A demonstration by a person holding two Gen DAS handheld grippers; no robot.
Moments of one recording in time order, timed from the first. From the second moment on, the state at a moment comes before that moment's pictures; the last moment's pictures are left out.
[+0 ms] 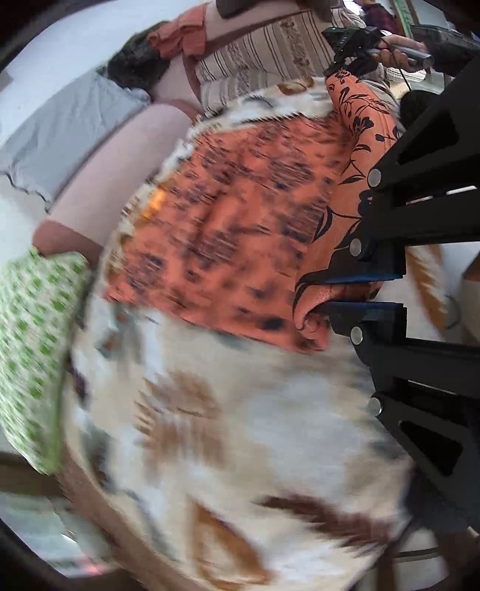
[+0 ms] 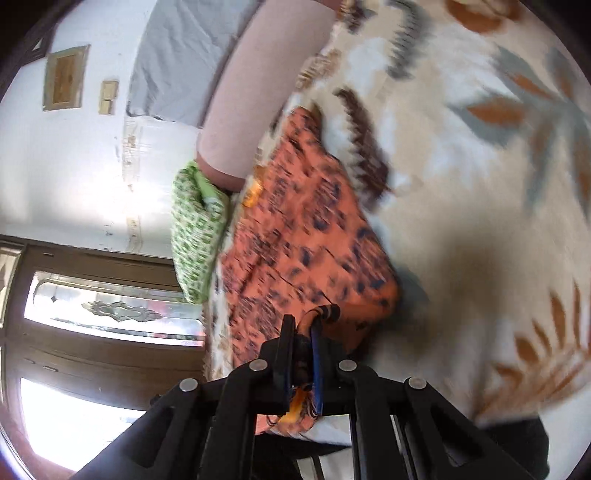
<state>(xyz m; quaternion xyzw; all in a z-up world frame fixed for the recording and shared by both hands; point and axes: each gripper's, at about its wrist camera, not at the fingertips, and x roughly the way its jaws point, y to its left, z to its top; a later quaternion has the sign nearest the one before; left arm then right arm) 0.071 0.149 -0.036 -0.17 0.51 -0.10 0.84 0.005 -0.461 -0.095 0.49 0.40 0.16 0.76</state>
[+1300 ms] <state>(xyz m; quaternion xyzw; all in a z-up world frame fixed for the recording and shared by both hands) 0.376 0.083 -0.110 0.01 0.49 -0.09 0.87 0.302 -0.429 -0.096 0.17 0.43 0.05 0.88</state>
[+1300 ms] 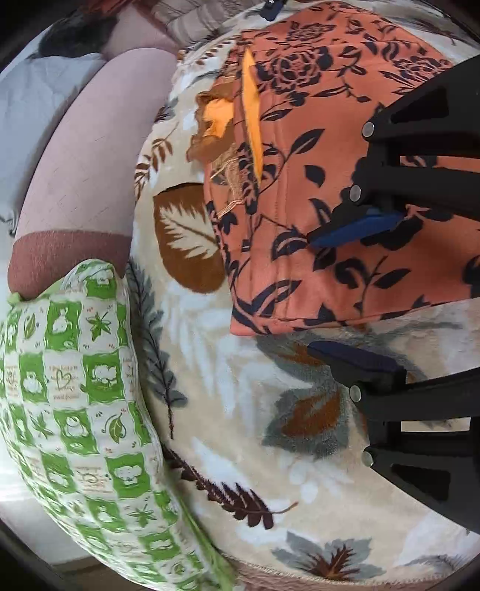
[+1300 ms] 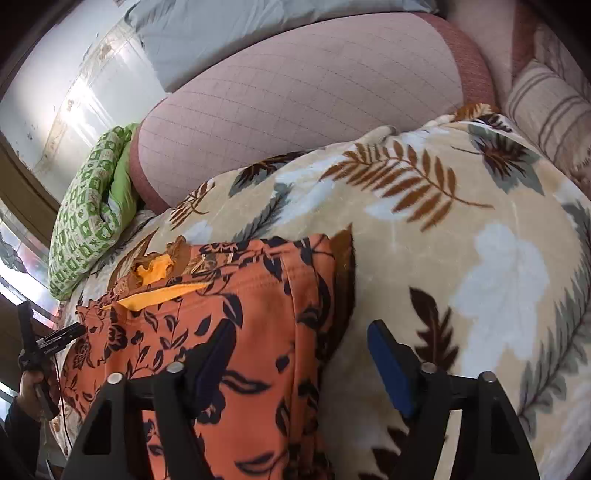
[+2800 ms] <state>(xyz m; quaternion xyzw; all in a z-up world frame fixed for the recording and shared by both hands) 0.327 0.092 -0.123 -0.03 0.49 -0.04 0.87 0.296 -0.390 -0.123 0.28 0.45 0.04 0.85</state>
